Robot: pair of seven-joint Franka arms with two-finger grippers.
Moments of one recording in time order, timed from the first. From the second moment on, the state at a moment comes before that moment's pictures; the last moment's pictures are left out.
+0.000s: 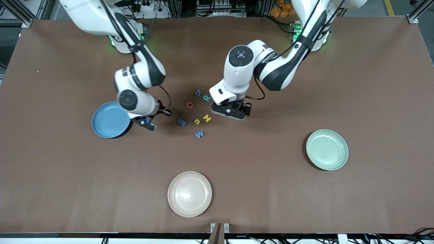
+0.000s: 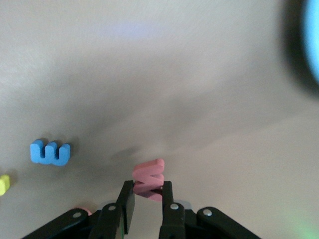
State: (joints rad) left arm -0.58 0.48 -0.23 -1.68 0.16 2.27 -0.56; right arm 0.29 0.33 0.11 -2.10 0.19 2.16 0.73
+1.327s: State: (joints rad) left arm -0.71 0.74 -0.23 -1.62 0.25 2.46 -0.23; right arm -0.22 0.33 0.11 -2.11 0.03 2.15 0.27
